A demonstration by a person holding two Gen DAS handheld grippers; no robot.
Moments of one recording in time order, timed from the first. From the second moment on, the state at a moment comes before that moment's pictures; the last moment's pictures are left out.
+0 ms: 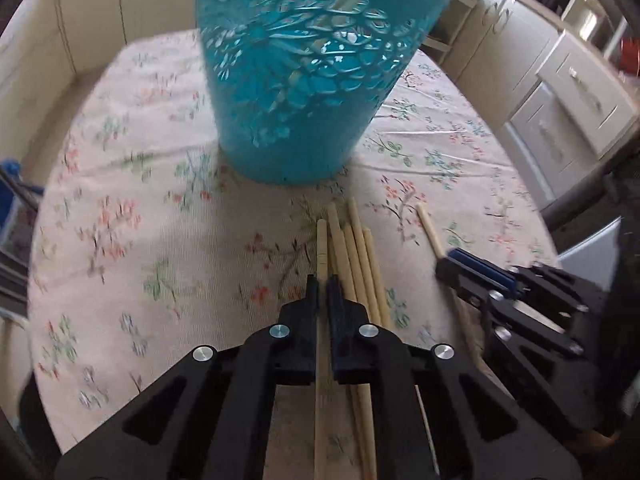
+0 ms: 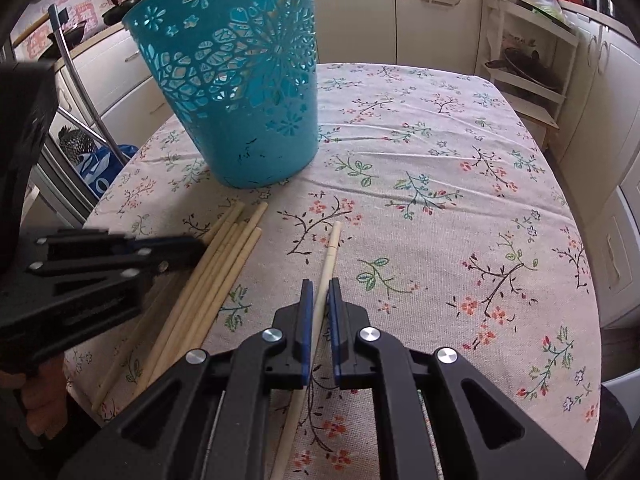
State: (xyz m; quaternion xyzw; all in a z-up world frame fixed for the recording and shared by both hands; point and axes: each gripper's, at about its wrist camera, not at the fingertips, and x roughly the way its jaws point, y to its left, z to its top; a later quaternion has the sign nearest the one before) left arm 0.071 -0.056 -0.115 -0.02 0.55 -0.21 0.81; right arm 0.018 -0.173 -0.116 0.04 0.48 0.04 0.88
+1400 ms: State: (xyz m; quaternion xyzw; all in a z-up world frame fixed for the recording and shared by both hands) left arm 0.136 -0.037 0.033 -0.03 0.24 -0.09 0.97; right arm 0.015 -0.172 -0.114 0.01 0.48 0.05 0.87
